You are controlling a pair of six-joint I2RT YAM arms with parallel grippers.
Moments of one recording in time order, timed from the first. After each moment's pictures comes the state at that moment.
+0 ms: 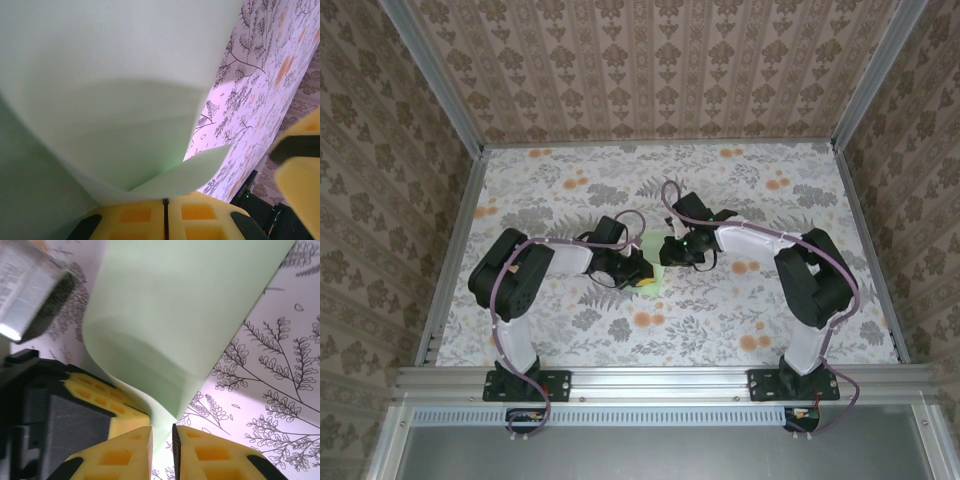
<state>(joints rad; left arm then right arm) -0.61 1.87 0.87 -0.03 0.74 -0.87 0.54 1.80 1.16 -0.50 -0.34 0.48</state>
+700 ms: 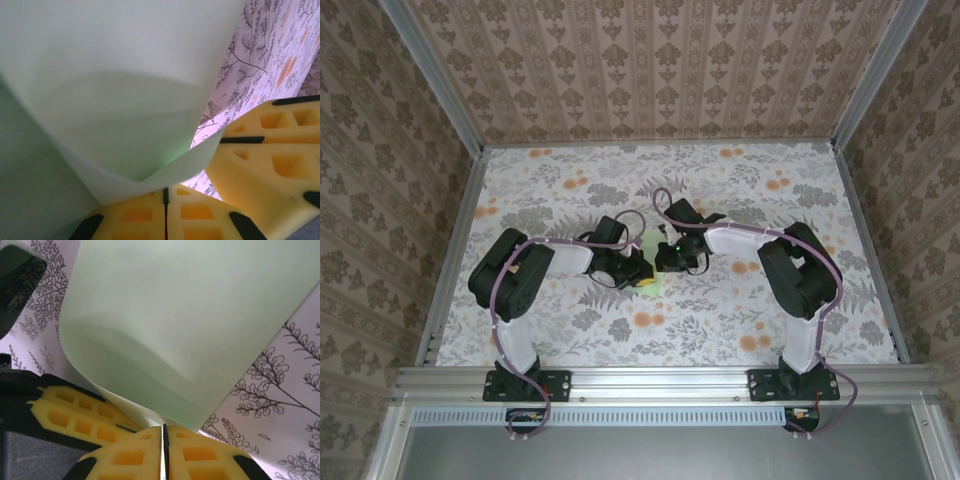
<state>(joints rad) -0.61 1.87 0.87 -0.04 0.73 -0.87 0.57 1.91 1.18 -0.47 -0.36 0.49</state>
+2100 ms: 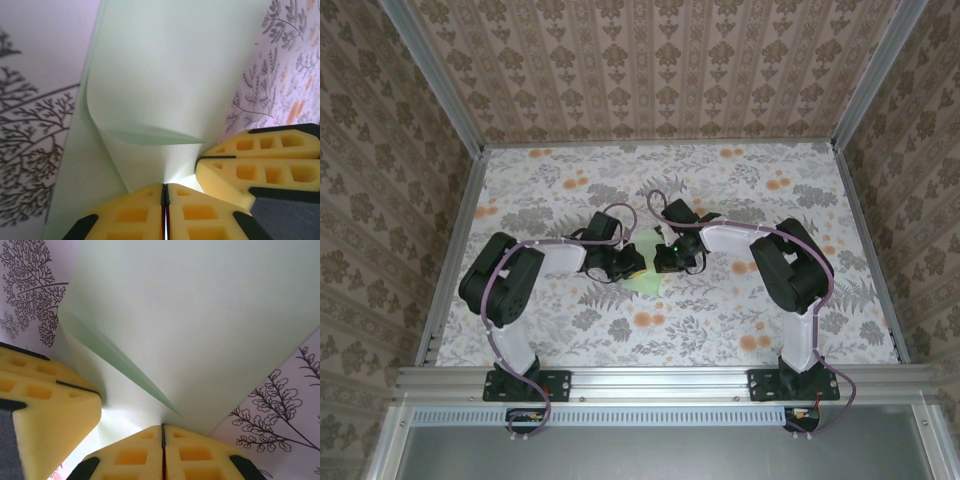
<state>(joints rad) -0.59 1.80 0.86 -0.06 0.55 -0.85 0.57 1.96 1.22 -0.48 -0.36 0.41</state>
